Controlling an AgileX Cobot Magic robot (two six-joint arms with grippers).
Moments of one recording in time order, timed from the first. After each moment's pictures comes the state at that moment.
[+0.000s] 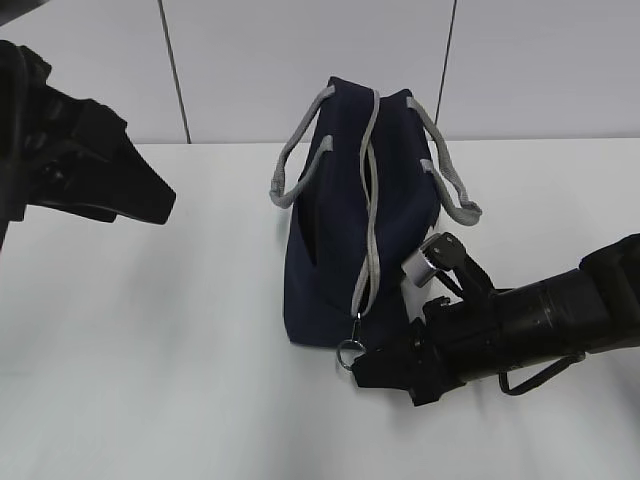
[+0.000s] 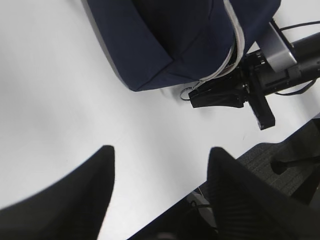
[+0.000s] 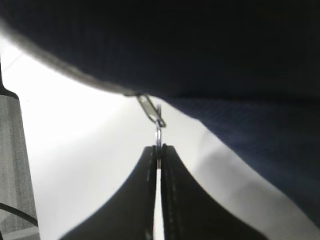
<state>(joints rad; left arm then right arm) -0.43 1.25 -1.09 -0.39 0.92 0.15 0.22 1.96 -0.74 1.71 0.88 -2.13</state>
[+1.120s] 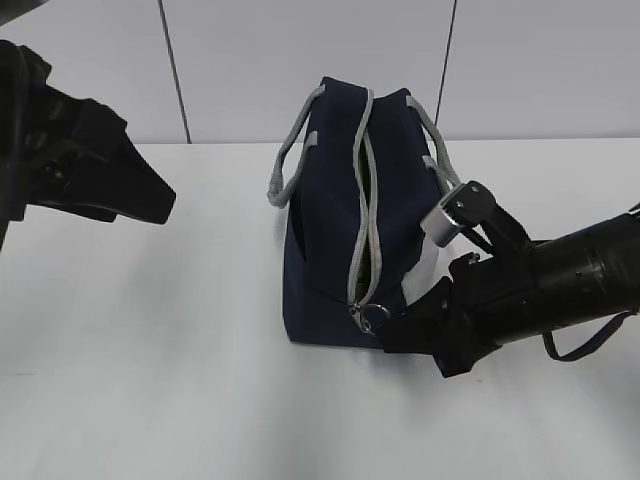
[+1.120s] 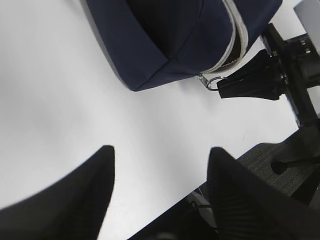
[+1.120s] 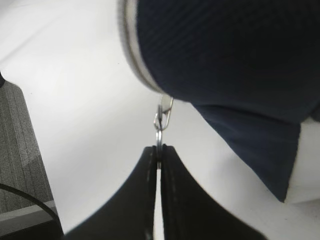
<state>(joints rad) -0.43 1.25 -1.09 -0.39 0.92 0.15 0.22 1.72 -0.74 1.46 0.76 -1.86</state>
